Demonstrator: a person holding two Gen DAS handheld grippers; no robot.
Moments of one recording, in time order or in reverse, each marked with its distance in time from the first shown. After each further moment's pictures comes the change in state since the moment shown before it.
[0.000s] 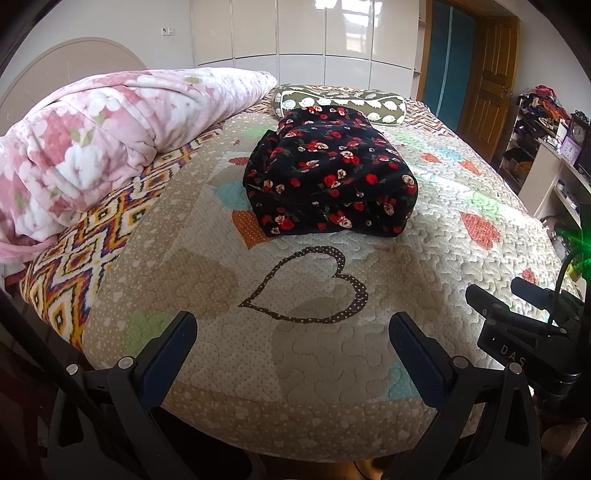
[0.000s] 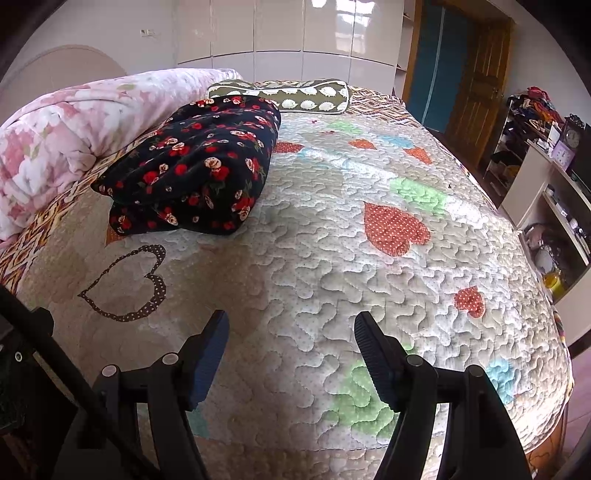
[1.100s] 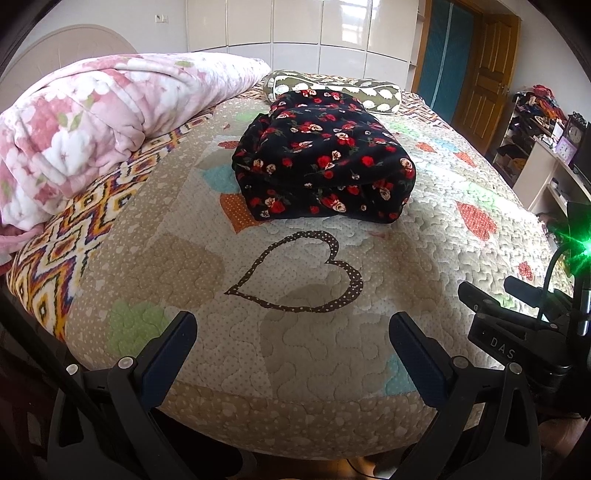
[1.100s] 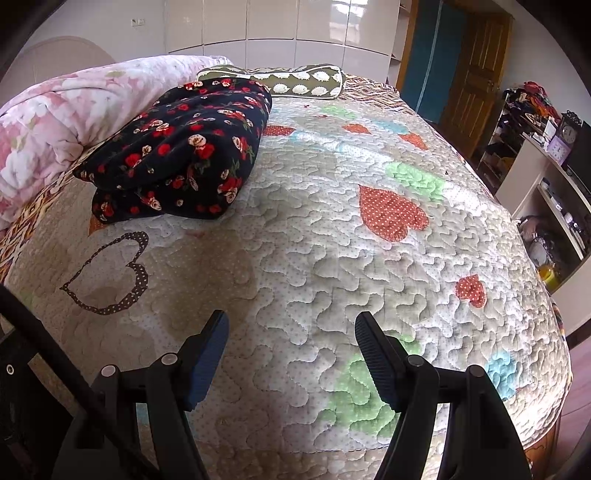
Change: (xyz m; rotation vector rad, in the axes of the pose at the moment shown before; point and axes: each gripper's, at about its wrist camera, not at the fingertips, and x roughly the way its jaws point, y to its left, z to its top) left arm 0.016 0.002 -0.004 -0.018 0.046 -0.047; right arm 0.016 -0.001 -0.005 0.005 0.048 -0.038
